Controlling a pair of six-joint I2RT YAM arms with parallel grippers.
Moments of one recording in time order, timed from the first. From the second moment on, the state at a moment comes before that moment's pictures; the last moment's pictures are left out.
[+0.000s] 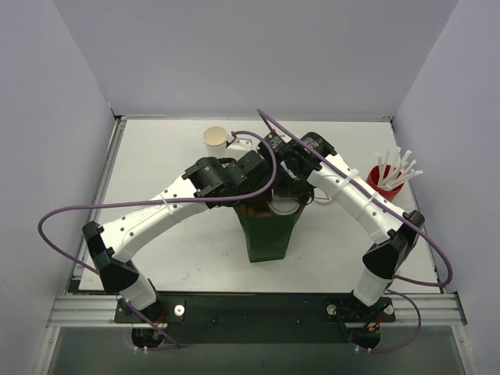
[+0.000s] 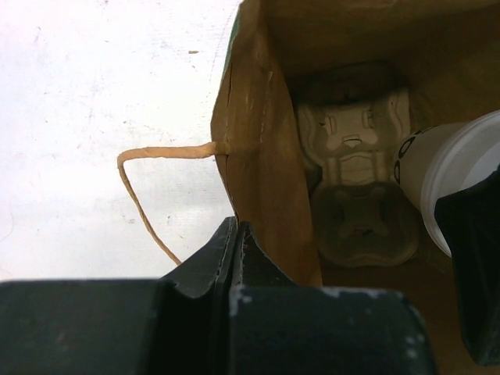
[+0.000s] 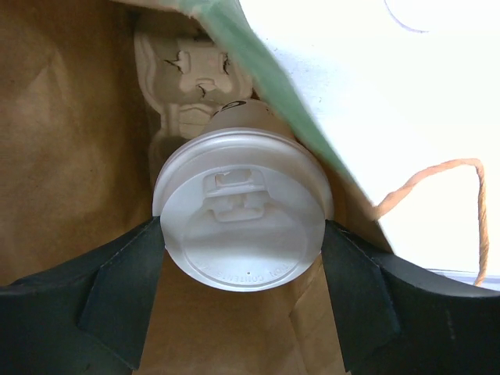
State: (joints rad) left arm -1.01 1.62 1.80 -1.30 -0.62 -0.76; right arm 0.79 1.70 1.83 -1.41 0.29 0.65
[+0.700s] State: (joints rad) left arm -1.01 1.57 1.76 -1.29 -0.57 -0.88; right arm 0.88 1.76 1.89 -1.42 0.27 0.69
